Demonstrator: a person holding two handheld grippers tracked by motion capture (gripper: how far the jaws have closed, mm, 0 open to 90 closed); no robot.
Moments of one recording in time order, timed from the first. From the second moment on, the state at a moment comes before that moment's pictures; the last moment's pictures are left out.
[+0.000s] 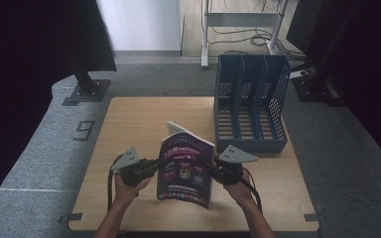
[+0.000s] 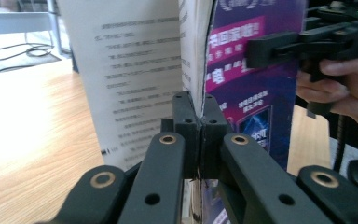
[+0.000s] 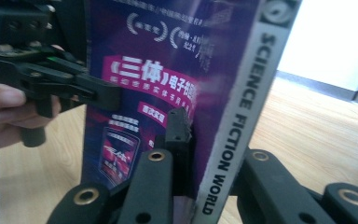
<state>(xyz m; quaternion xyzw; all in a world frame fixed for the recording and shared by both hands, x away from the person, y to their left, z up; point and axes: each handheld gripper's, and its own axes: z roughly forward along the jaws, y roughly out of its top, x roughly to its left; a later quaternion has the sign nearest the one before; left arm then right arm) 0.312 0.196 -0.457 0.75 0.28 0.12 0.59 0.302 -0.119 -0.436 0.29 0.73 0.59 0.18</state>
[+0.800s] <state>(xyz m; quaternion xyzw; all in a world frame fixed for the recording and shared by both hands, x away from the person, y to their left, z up) 0.323 0.193 -0.442 0.72 0.29 0.21 0.59 0.317 -0.102 -0.421 0.23 0.73 0.58 0.27</state>
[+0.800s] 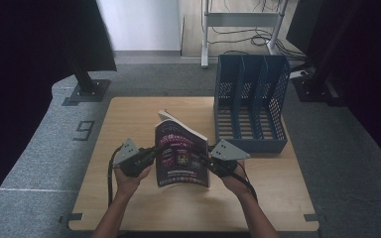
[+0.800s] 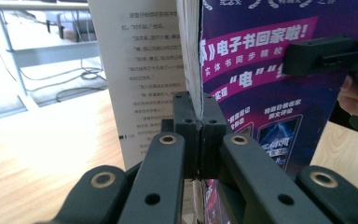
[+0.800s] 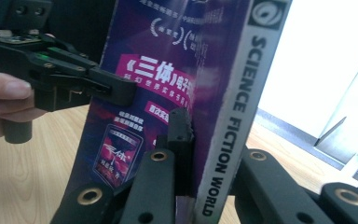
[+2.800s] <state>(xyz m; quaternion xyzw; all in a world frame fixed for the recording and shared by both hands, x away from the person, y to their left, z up) 0.314 0.199 -0.466 0.74 0.32 0.17 0.56 0.305 -0.122 -0.398 0.28 0.70 0.61 0.23</state>
